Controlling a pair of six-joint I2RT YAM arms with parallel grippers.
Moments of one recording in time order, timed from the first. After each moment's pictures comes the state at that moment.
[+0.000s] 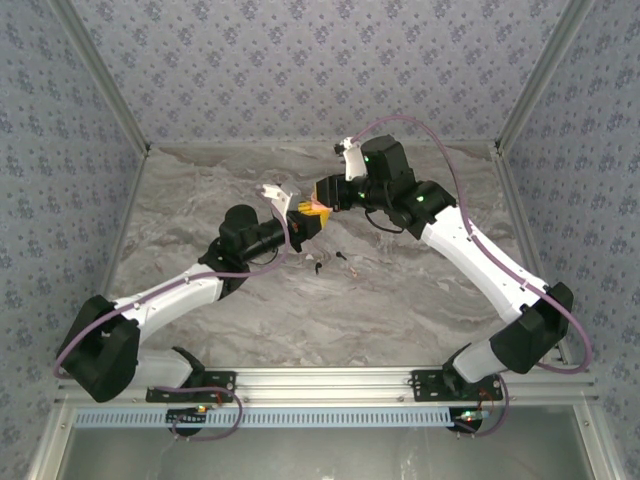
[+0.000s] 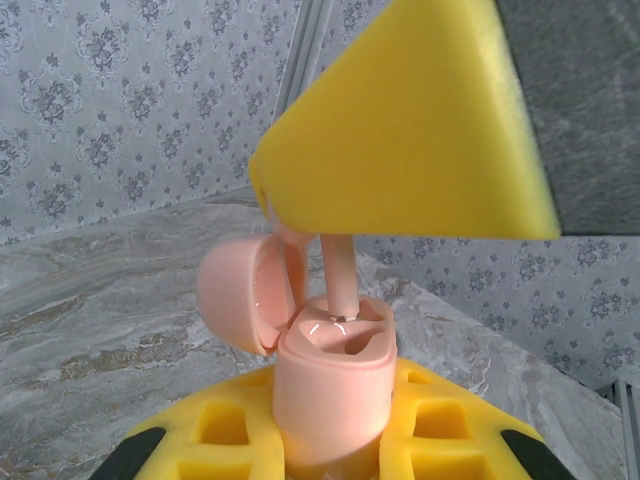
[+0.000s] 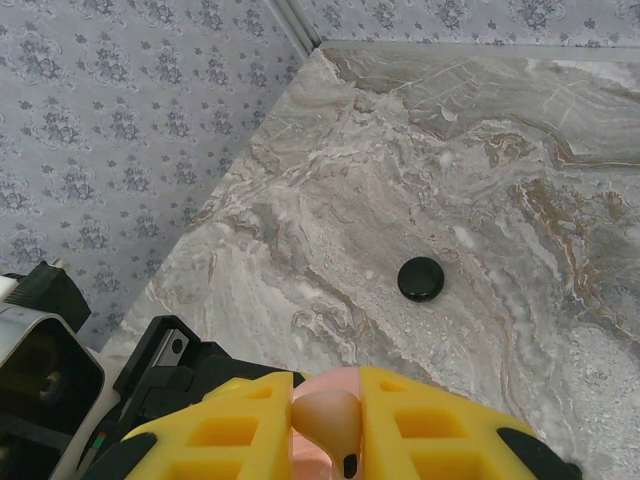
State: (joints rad) left arm -0.67 1.30 0.74 0.55 0.35 -0.31; right arm 0.64 1.48 1.51 -0.54 -0.28 0.38
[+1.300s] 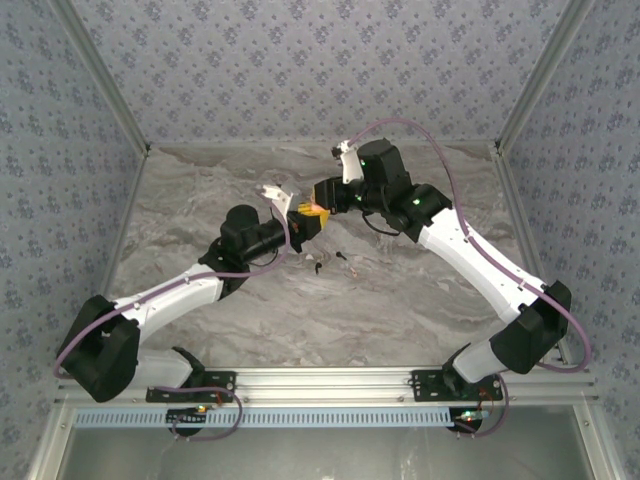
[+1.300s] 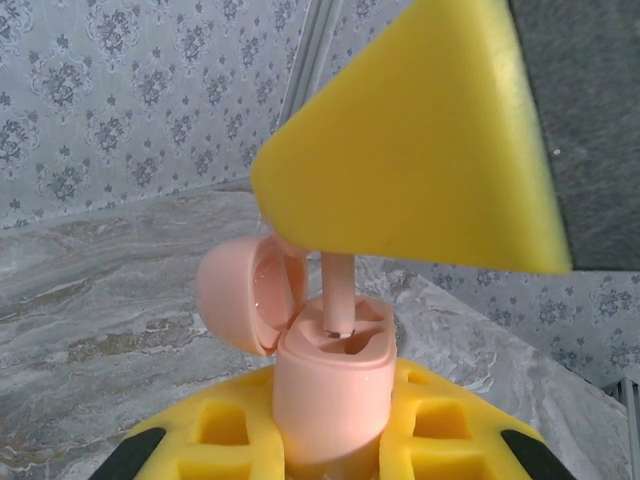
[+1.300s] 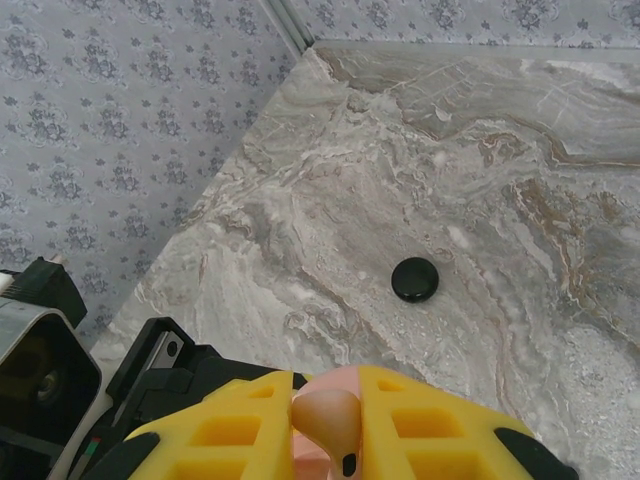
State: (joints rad) left arm -0.67 1.30 0.74 0.52 0.34 -0.31; right arm 0.66 1.47 1.48 -0.52 -0.25 0.38
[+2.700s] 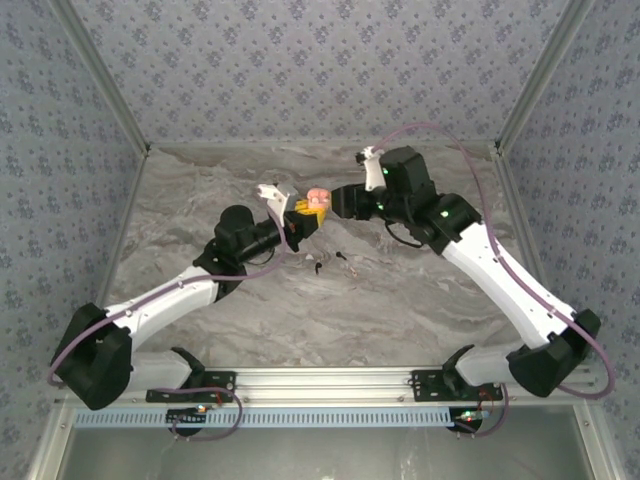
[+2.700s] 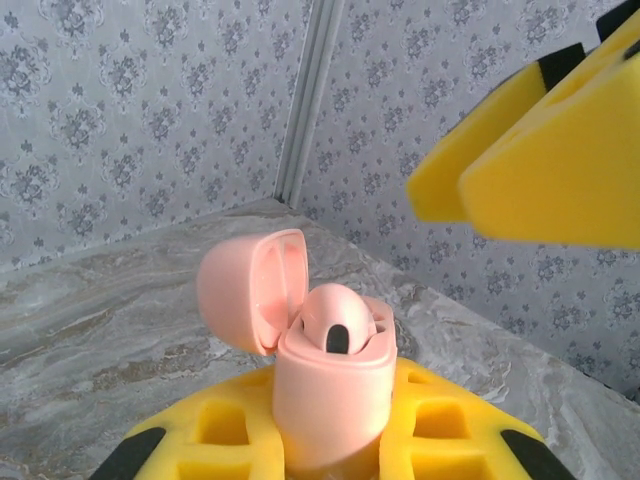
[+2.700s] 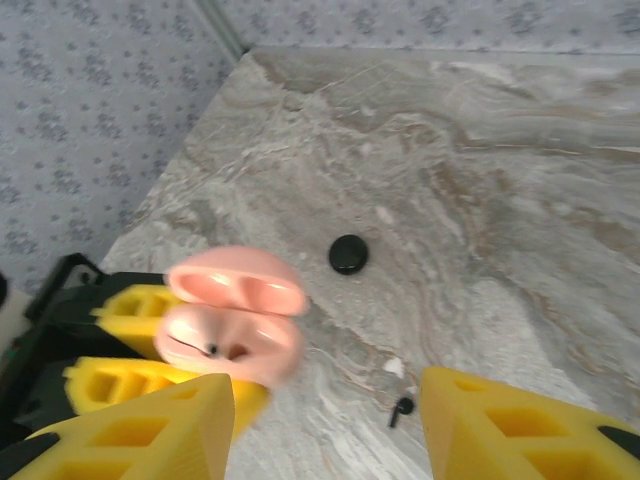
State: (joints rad) left arm -0.67 1.25 0.74 0.50 0.32 -0.25; right arm 0.62 1.31 1.43 -0.67 -0.12 0.37
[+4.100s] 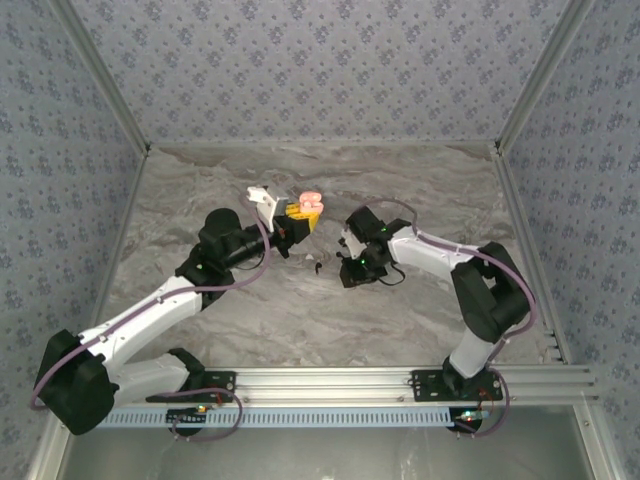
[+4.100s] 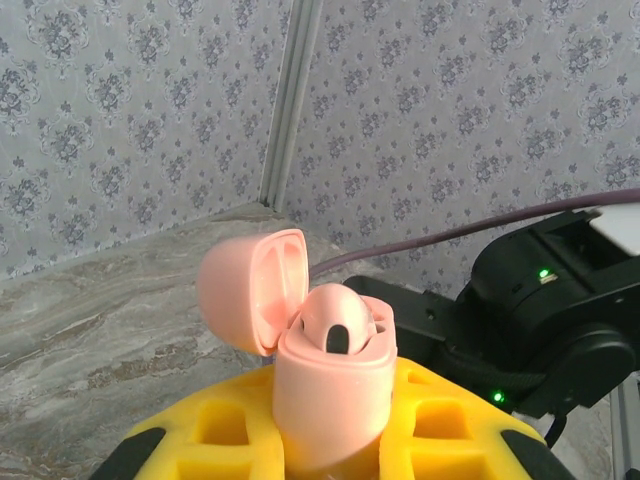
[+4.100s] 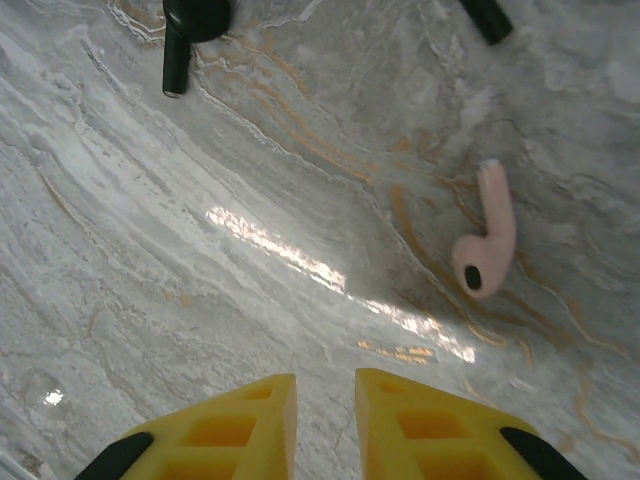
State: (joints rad) left arm -0.67 1.11 0.74 0.36 0.35 -0.24; right arm 0.62 1.70 1.06 -0.68 -0.30 0.26
